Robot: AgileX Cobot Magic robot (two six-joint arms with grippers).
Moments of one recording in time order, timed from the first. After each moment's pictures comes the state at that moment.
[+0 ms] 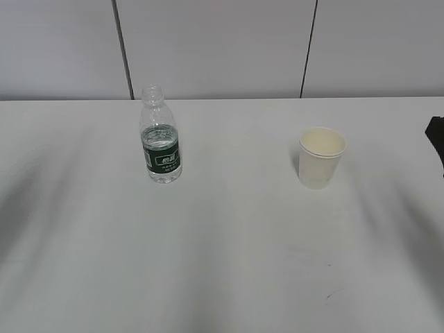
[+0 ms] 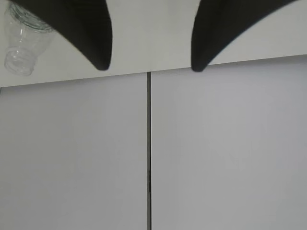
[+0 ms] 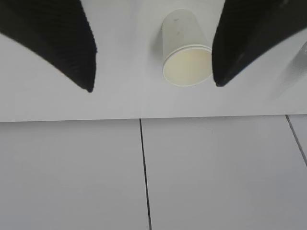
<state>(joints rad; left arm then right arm) -0.08 1.15 -0.42 0.17 -0.62 -0.09 0.01 1.10 -0.22 -0.09 -0.69 0.13</state>
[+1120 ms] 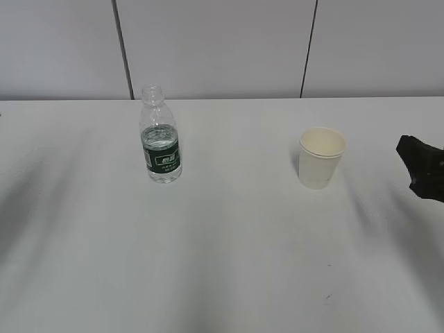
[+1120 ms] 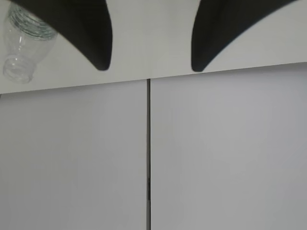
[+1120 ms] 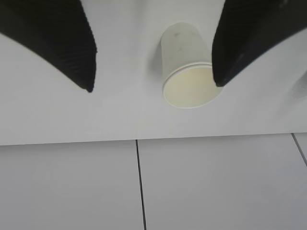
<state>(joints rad) -0.08 1.15 -0.42 0.17 -0.59 -0.09 0.01 1.42 -0.22 -0.09 -0.95 0.12</state>
